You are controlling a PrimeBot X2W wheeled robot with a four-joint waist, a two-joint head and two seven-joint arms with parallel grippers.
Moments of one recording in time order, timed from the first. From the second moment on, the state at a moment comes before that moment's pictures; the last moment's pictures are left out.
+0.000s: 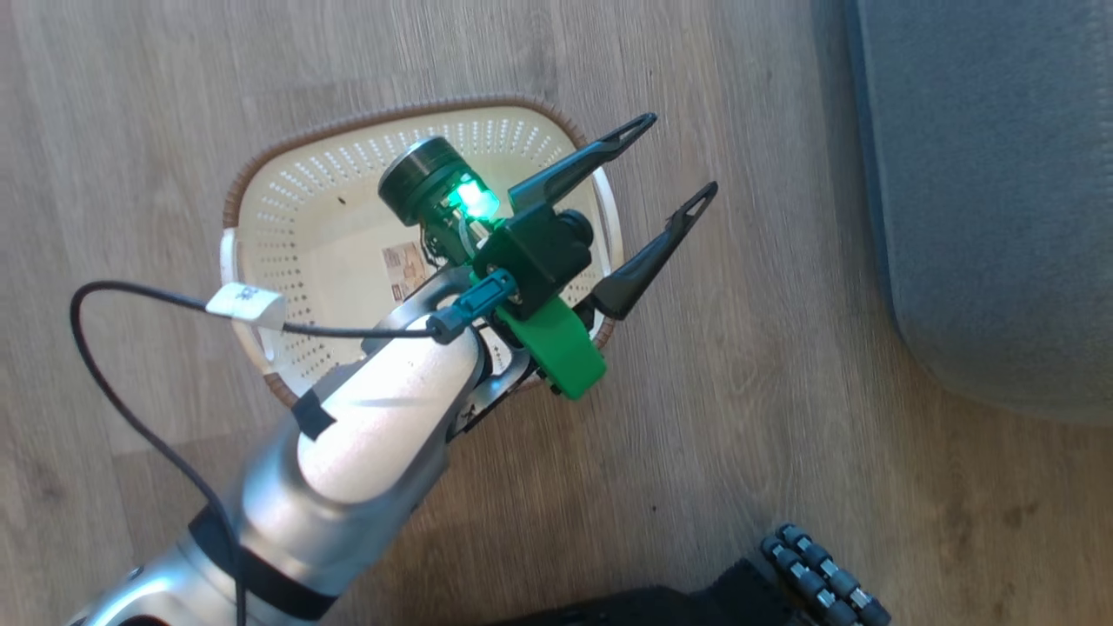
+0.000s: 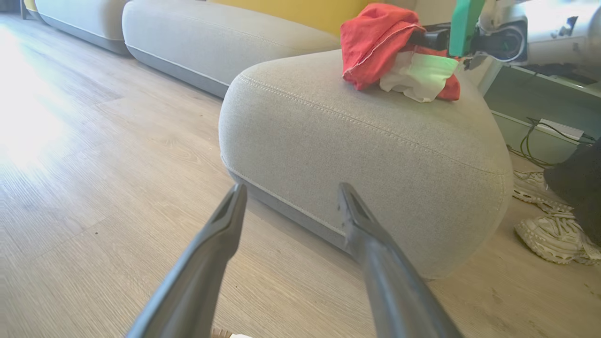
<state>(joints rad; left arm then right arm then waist) -0.75 0.12 -0.78 0.26 -0.27 -0.12 -0.25 -0.94 -0.57 -0.31 0.94 0.14 0.13 -0.25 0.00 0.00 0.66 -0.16</state>
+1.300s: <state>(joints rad) -0.24 0.07 -0.18 0.28 -0.17 -0.01 -0.25 -0.29 -0.28 0.08 0.29 0.29 0.13 -0.26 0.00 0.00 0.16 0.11</state>
